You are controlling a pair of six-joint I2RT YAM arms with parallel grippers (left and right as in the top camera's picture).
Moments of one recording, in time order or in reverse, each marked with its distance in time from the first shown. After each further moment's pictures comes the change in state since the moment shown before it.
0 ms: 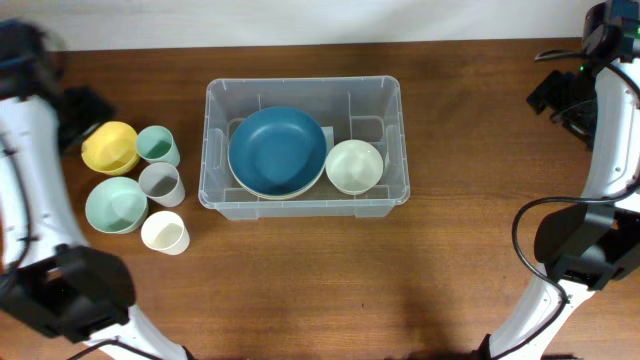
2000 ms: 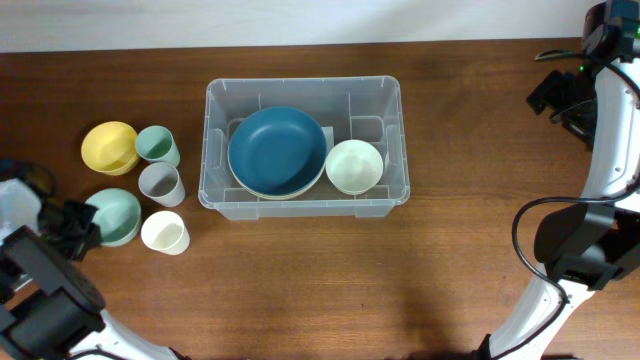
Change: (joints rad) left arm 0.326 0.007 -0.728 0.371 0.186 -0.078; right arm 0.000 0.000 0.000 0.000 0.000 0.000
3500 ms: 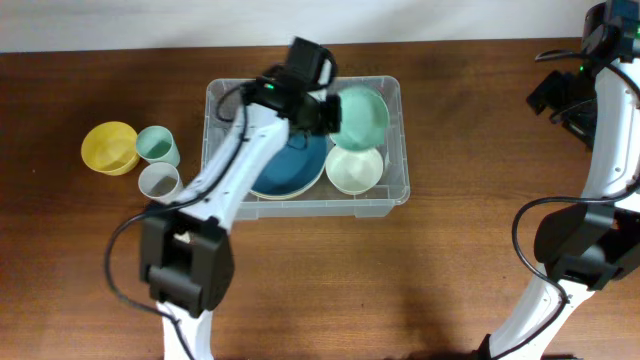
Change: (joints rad) left arm -1.135 0.134 0.505 0.206 0.117 0.230; right arm 0.000 0.000 0.000 0.000 0.000 0.000
